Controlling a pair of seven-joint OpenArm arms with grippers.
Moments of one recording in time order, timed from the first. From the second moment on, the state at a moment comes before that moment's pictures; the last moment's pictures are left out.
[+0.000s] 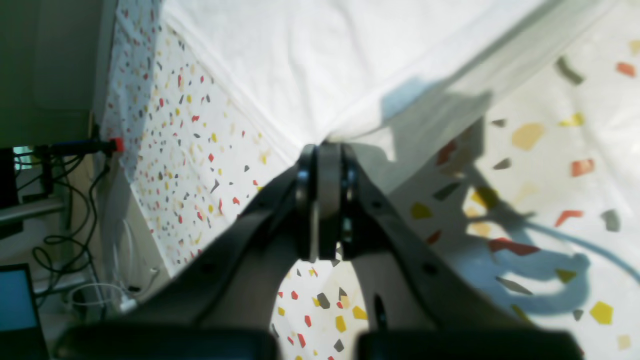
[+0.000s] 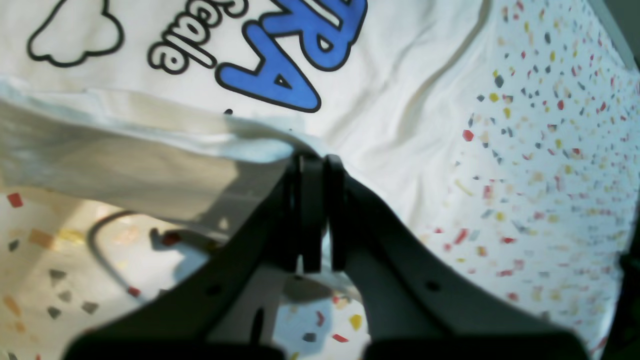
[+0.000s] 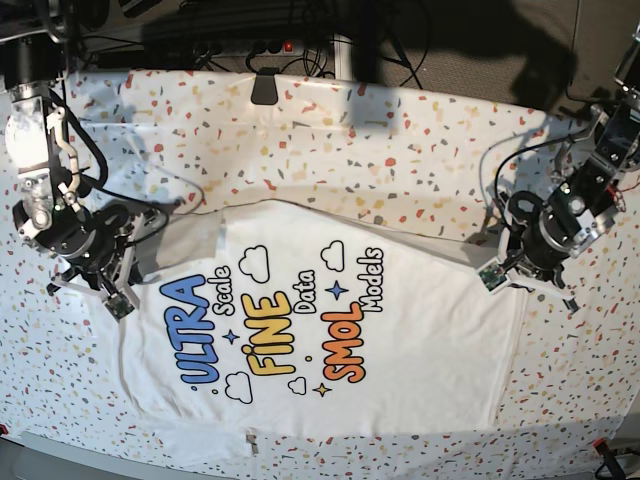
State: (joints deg) left arm -13.5 -38.8 32.6 90.4 4.0 -15.6 32.5; right arm 5.6 34.0 -2.9 93.0 9.6 23.8 -44.3
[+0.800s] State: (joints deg) left arm -21.7 -28.9 32.6 75.3 8.6 -9.7 32.1; right arm 24.1 31.5 -14.9 78.9 8.1 23.7 -44.4
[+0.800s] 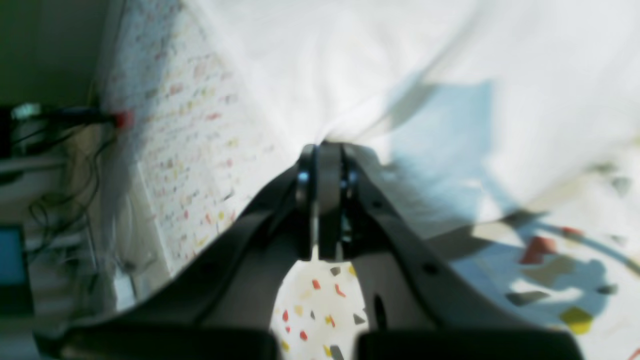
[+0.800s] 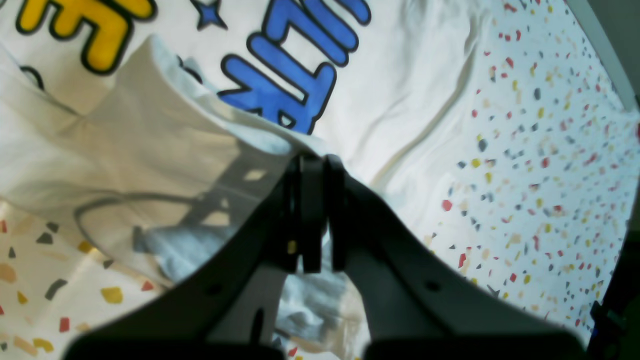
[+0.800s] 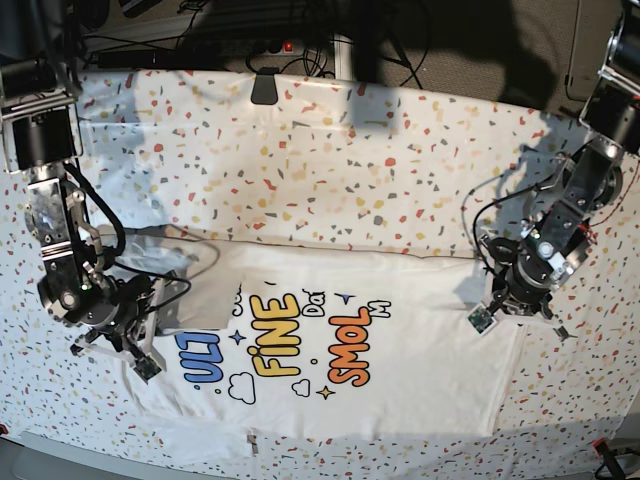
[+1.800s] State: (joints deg) left arm -22.1 -27.6 32.5 74.7 12.0 -4.2 32.1; right arm 33.3 24.0 -14.8 63.6 -2.5 16.9 -39.9
